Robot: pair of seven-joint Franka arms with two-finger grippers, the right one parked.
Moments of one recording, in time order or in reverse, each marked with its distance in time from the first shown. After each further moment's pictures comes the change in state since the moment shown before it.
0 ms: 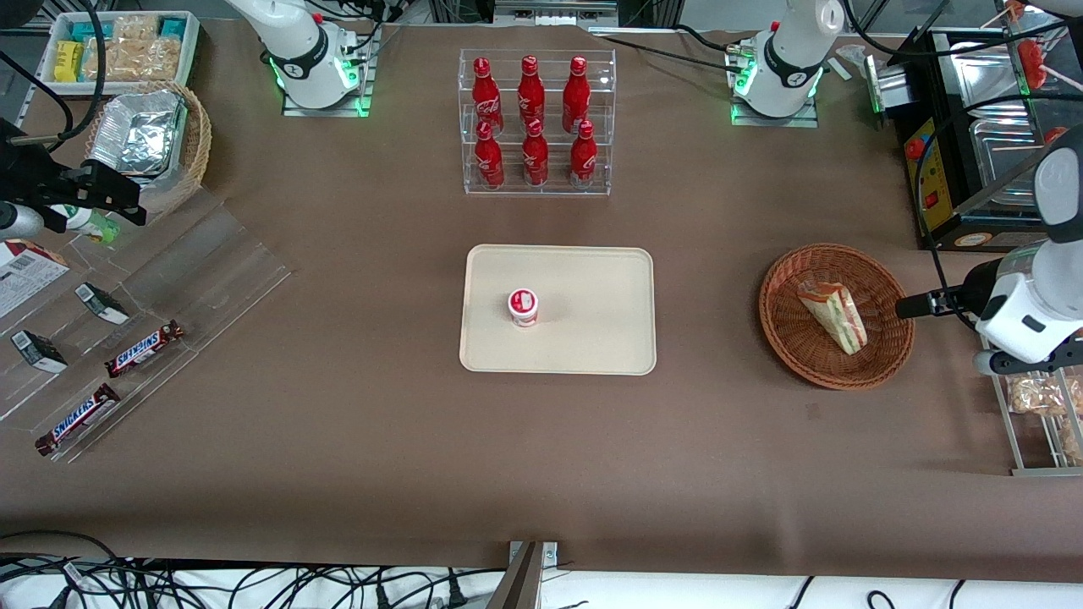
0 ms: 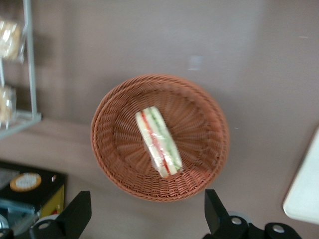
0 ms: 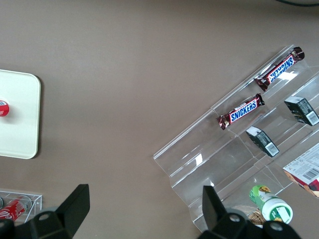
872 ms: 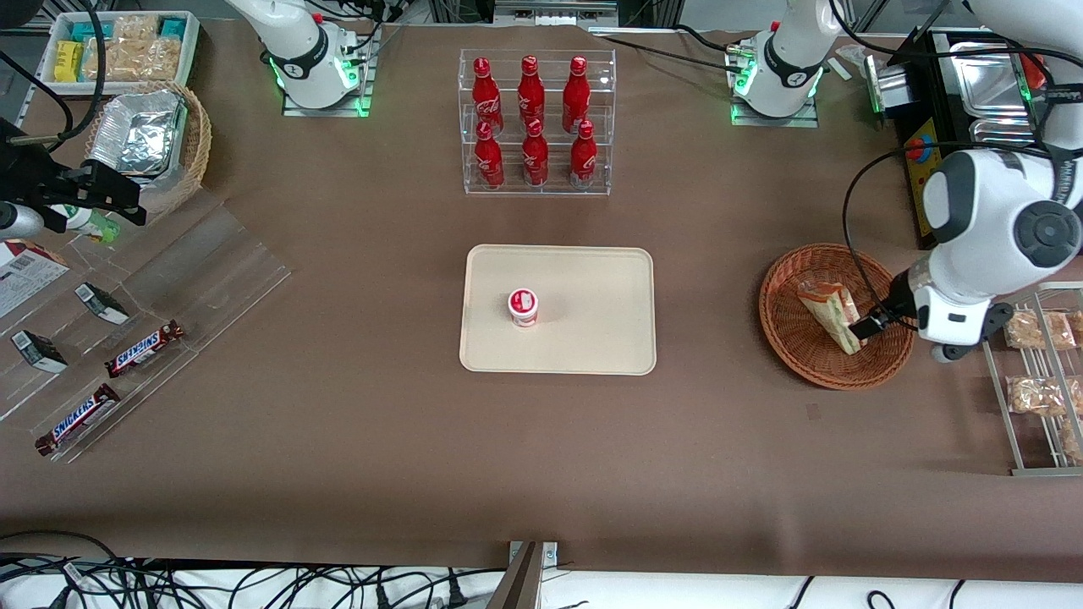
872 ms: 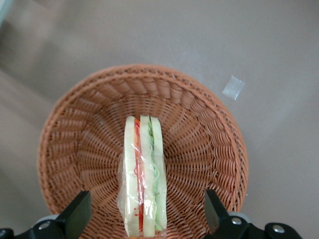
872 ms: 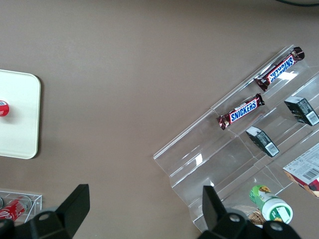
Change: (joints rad) arm 0.009 -0.133 -0.019 -0.590 0.009 0.630 -0.413
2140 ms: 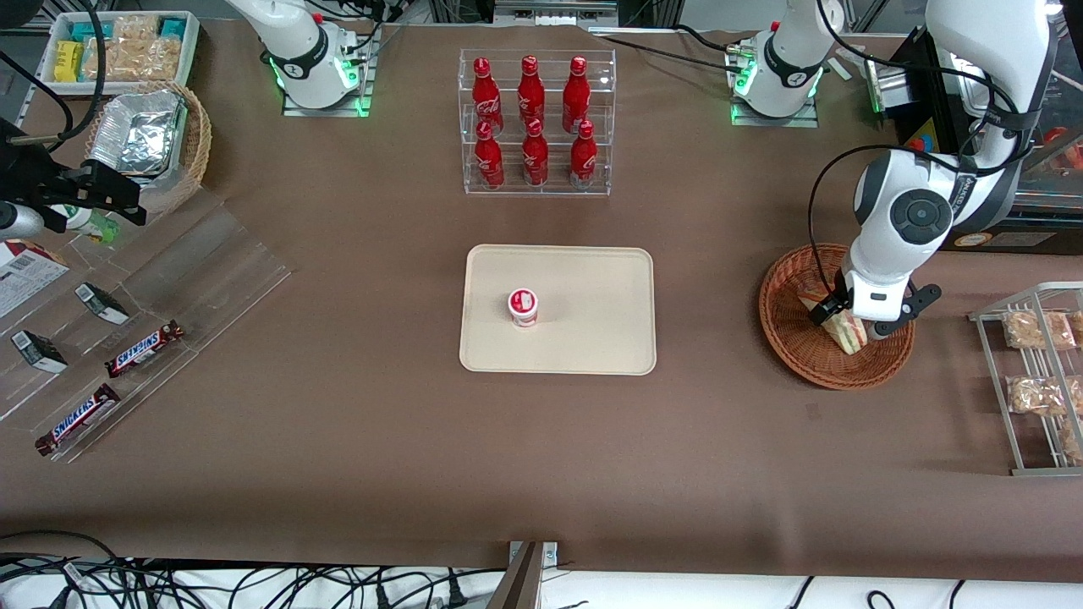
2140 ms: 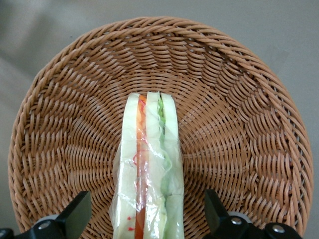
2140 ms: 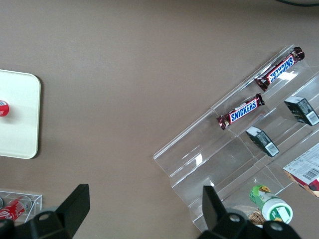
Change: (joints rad) arm -0.015 0.016 -0.031 -0.216 0.259 0.252 -0.276
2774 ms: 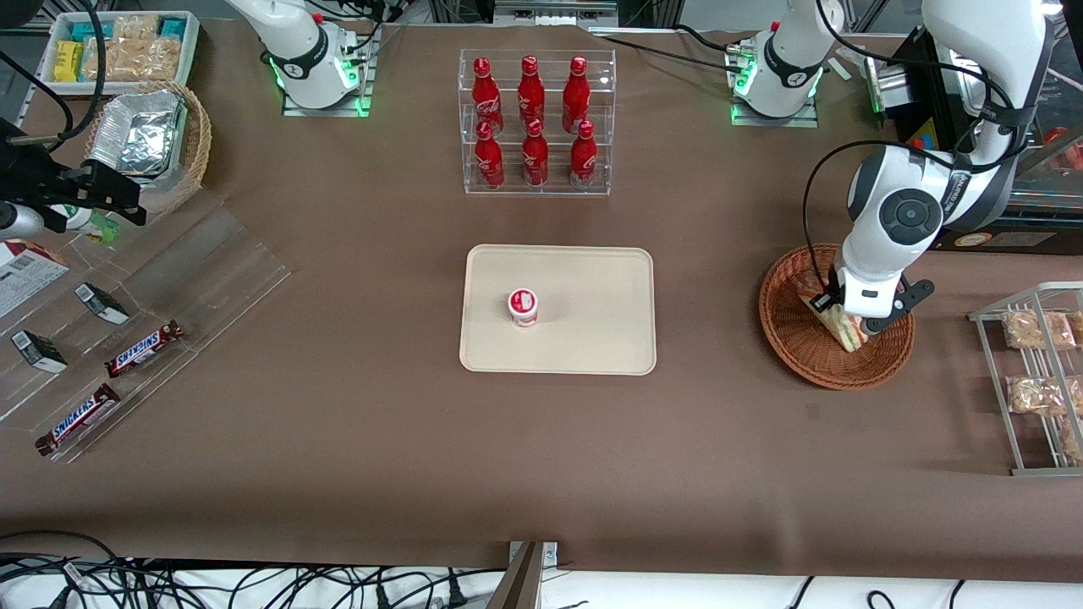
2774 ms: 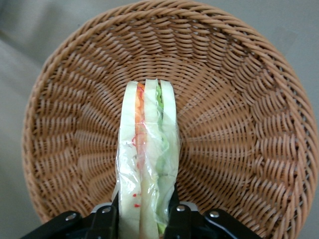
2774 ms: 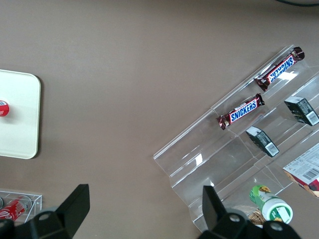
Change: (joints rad) arm -0.003 -0.023 -0.023 0.005 0.021 -0.091 -0.013
